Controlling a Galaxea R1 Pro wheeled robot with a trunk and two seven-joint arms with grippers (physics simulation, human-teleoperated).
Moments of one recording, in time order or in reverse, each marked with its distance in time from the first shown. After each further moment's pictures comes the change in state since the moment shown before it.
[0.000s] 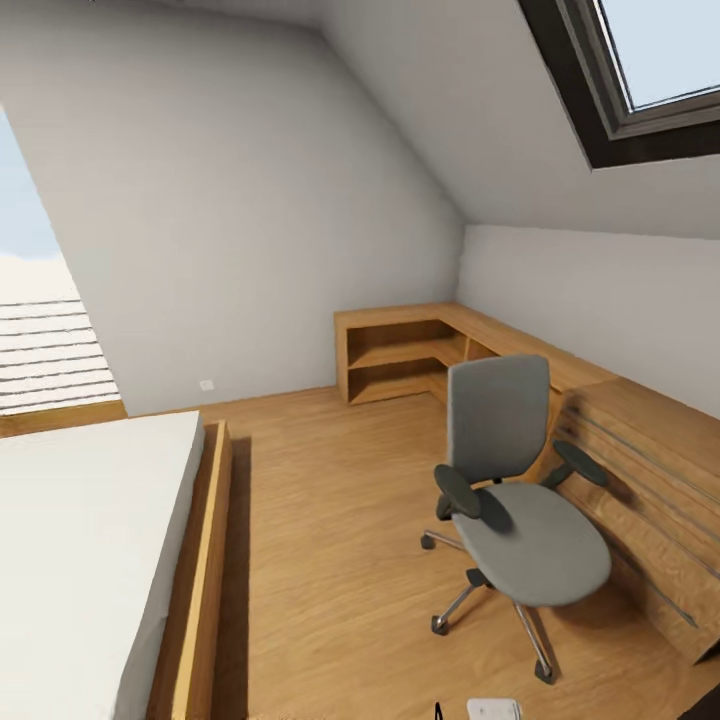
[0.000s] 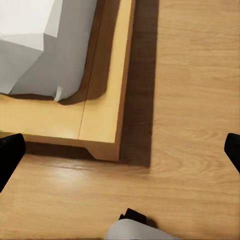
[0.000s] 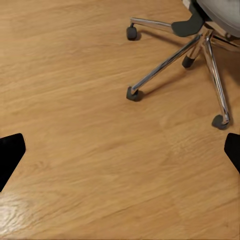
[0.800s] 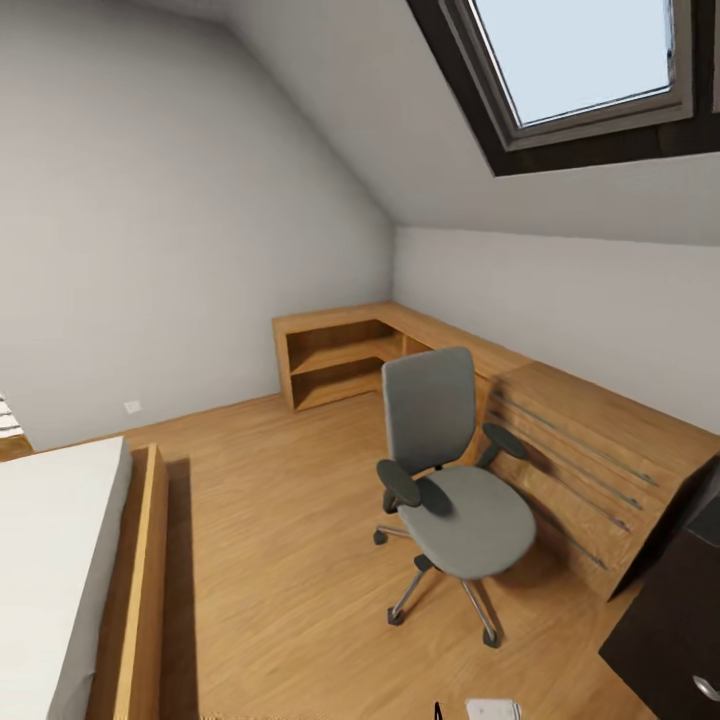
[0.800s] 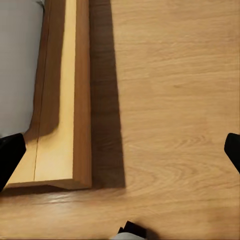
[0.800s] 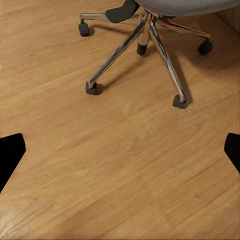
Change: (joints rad) left arm 0.000 0.000 0.000 0.000 0.002 -0.038 0.001; right arm 0.000 0.002 0.000 0.000 0.000 0.000 0.000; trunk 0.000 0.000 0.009
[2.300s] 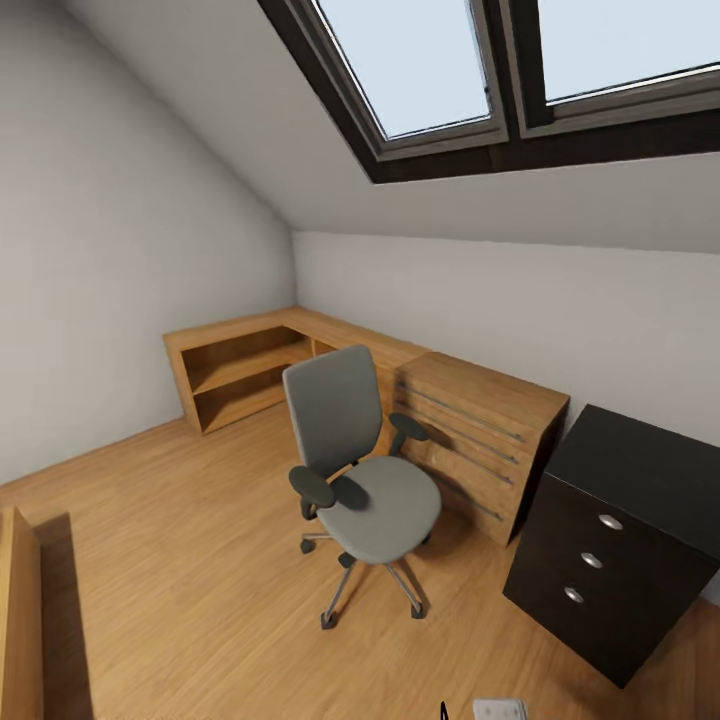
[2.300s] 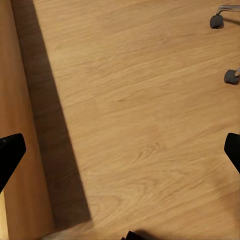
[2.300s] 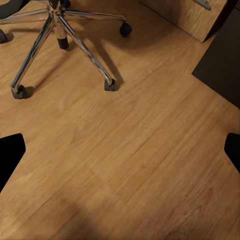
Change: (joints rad) left arm 0.000 0.009 0.006 -0.007 0.004 -0.006 0.000; right arm 0.000 -0.015 0.001 0.000 -0.001 -0.002 0.000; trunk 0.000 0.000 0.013
